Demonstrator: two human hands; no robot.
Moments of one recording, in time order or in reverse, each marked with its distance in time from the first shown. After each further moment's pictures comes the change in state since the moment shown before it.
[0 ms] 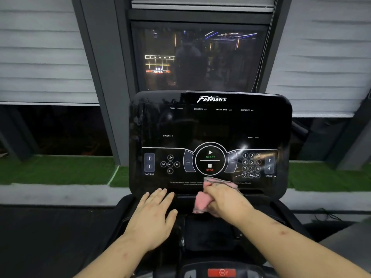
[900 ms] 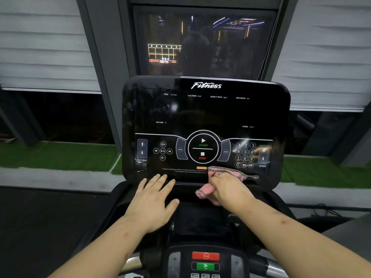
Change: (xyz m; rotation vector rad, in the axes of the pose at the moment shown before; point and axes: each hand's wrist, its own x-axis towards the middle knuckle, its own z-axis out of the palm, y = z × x) left_hand 0.009 0.026 0.007 0.077 -0.094 -0.033; right_hand -0.018 0.025 -0.013 -0.116 -0.073 -0.025
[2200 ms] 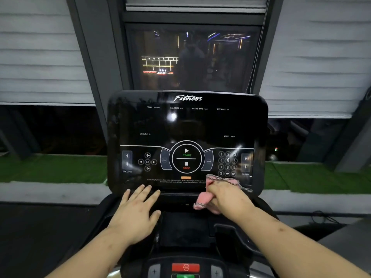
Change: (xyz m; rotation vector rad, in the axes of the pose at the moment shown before) left_hand -0.003 0.013 -0.008 0.030 0.005 -0.048; right_hand -0.019 0.049 -0.001 0.057 -0.004 0.089
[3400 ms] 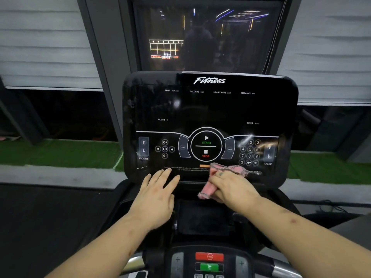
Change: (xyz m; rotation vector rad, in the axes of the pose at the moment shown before) left_hand 0.010 -0.014 0.018 -0.036 0.196 0.132; right_hand 0.019 -0.033 0.022 -0.066 0.061 -0.190
